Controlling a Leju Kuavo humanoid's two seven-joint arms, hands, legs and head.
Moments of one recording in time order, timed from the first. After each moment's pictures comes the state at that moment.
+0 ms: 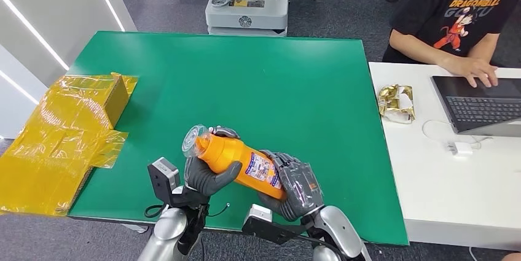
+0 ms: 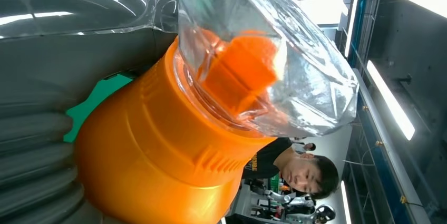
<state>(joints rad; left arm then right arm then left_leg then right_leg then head) -0.10 -0.21 -0.38 -1.43 0.03 -0.12 -0.54 -0.12 0.03 0.43 -1.37 1.06 -0.06 -0.19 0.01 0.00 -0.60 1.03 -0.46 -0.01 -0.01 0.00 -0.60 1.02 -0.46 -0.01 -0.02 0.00</state>
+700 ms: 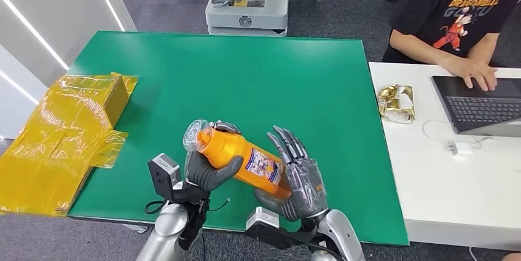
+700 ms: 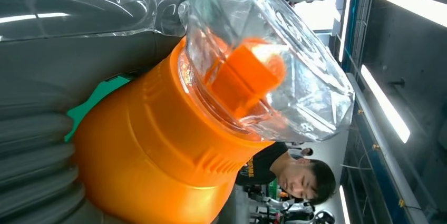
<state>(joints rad) -0.13 -0.21 -0.37 -1.43 0.01 -0.09 -0.54 -0.08 0.06 0.43 -1.46 0.95 -0.25 -0.25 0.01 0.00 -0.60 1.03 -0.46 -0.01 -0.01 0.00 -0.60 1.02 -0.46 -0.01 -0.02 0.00</state>
